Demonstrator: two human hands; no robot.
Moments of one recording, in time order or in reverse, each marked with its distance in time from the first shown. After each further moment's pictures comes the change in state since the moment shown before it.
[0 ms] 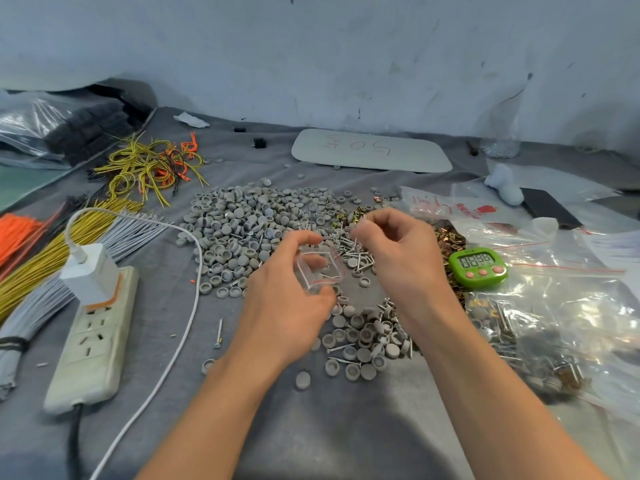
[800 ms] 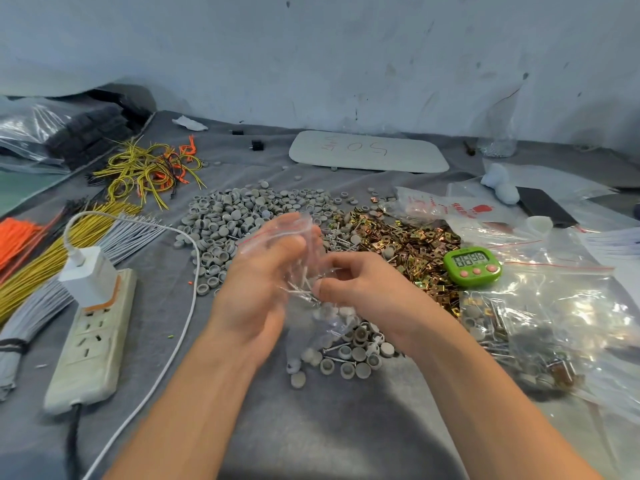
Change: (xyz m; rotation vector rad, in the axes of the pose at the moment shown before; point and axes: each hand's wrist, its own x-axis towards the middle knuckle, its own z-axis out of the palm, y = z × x) left_hand 0.018 0.014 -0.009 -1.145 -0.076 -0.219; right_hand -0.012 0.008 -0.004 -0.044 -0.563 0.226
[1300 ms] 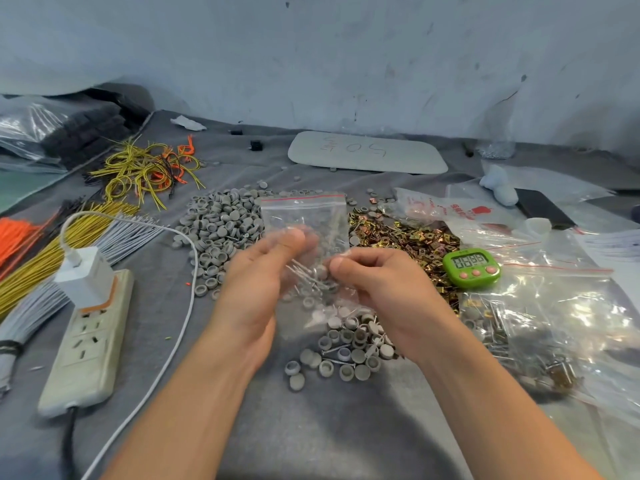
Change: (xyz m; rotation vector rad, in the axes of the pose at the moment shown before) left_hand 0.000 -0.002 -0.003 0.201 0.107 -0.055; right_hand -0.009 -0.002 -0.006 0.268 0.117 -0.036
